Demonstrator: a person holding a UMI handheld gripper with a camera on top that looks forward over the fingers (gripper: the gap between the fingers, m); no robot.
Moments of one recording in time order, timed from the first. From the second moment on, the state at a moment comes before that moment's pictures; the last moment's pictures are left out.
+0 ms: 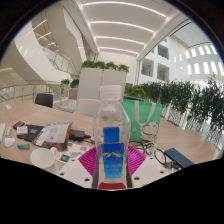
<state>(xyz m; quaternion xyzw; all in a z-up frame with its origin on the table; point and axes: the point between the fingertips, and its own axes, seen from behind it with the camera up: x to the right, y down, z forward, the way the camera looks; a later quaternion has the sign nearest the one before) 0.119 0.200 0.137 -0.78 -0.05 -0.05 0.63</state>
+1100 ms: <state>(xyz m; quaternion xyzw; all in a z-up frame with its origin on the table) 0.107 0.009 0.144 -0.86 -0.05 -0.03 0.52</state>
